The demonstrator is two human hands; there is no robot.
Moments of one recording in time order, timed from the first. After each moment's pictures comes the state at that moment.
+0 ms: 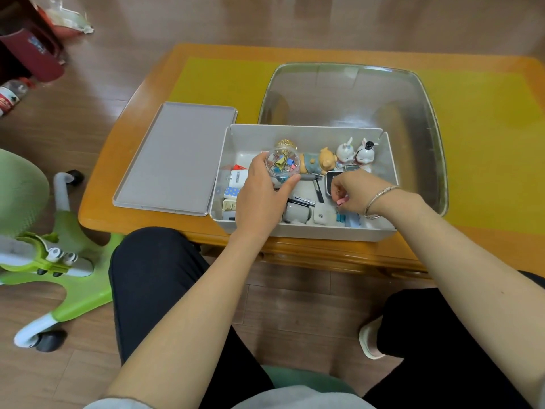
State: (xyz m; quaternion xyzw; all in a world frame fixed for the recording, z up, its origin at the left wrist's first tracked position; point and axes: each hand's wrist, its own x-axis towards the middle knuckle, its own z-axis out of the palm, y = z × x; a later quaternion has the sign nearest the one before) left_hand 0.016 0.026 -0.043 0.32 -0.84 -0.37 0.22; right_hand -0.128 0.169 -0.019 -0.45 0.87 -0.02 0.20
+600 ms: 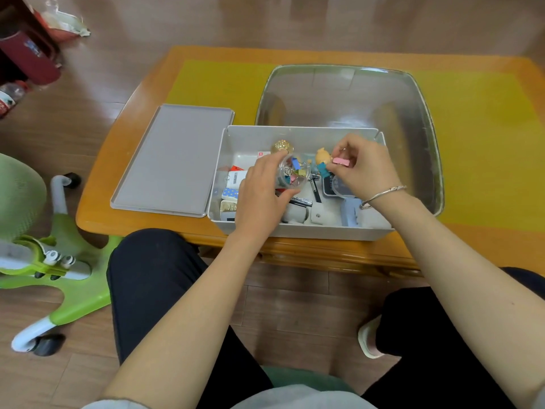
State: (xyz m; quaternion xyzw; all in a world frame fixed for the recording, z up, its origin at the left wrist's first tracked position) left_hand 0.019 0.028 -0.044 0.20 -0.89 -0.32 0.27; right_hand -0.116 0.167 0.006 -0.35 0.86 -0.37 0.03
